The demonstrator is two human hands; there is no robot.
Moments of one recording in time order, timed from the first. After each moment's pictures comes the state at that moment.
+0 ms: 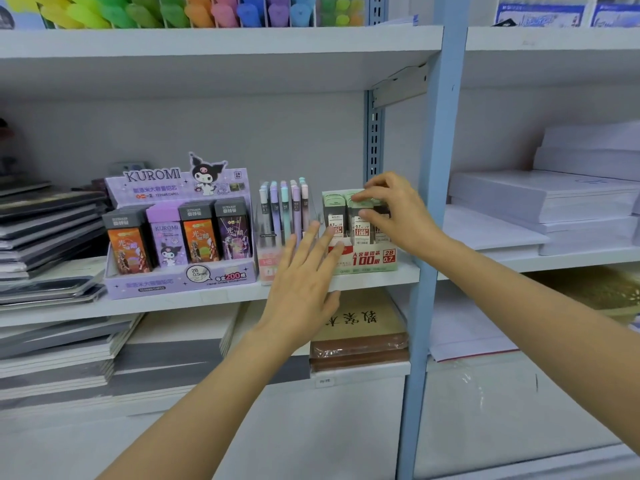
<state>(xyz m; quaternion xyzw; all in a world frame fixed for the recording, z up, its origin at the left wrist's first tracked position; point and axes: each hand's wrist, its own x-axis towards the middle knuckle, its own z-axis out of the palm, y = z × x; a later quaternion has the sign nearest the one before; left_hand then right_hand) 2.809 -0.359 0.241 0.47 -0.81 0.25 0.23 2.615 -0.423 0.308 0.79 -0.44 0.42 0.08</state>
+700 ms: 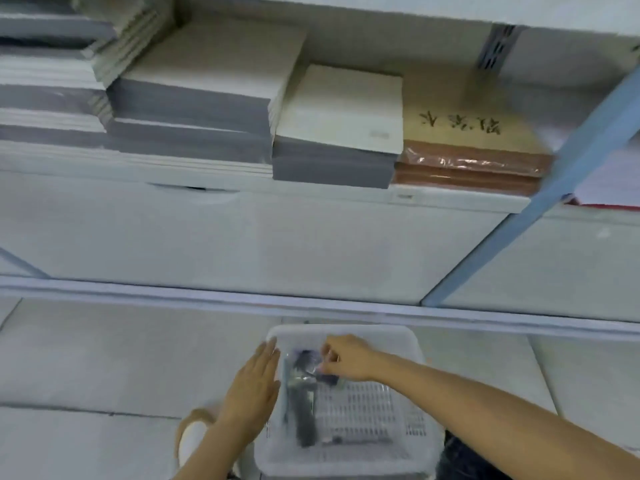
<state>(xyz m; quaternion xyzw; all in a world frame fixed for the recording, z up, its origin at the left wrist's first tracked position) 2.942 -0.191 -0.191 0.68 -0.70 -0.23 0.01 2.748 -0.300 -0.157 0.77 -0.46 -0.17 -0.40</state>
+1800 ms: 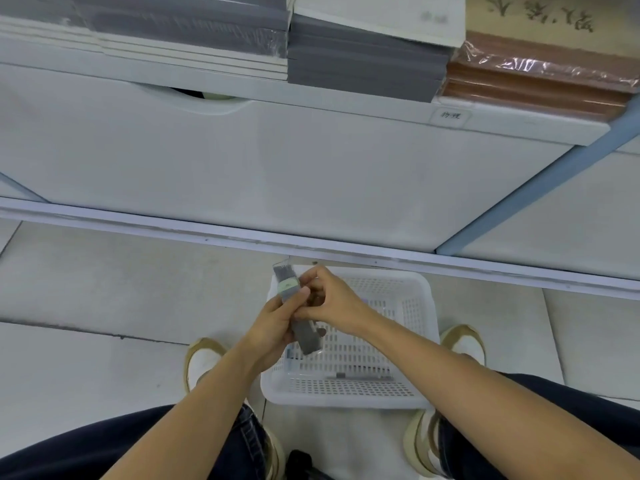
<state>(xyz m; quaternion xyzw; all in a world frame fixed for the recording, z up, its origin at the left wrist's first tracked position) 2.913 -0.203 -0.171 0.49 -0.12 -0.73 0.45 2.778 -0.272 -0.174 0.60 -0.43 0.12 -0.66</state>
